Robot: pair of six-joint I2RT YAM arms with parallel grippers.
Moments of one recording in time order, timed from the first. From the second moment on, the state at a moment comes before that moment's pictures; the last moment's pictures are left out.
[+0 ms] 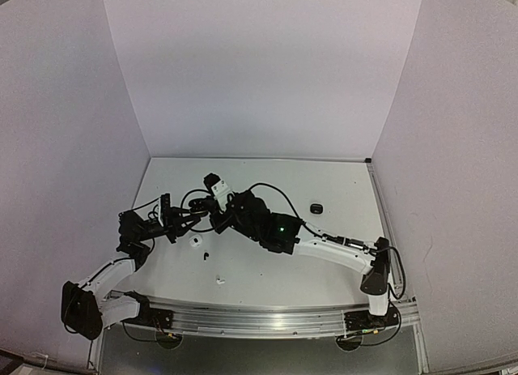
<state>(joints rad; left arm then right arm) -0.31 1.05 0.52 0.76 1.00 -0.28 1.19 1.98 1.98 -0.23 0.30 0.12</state>
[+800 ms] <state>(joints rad) -0.31 1.07 0.52 0.76 0.98 -0.32 1.18 2.01 1.96 -0.16 0.27 0.12</state>
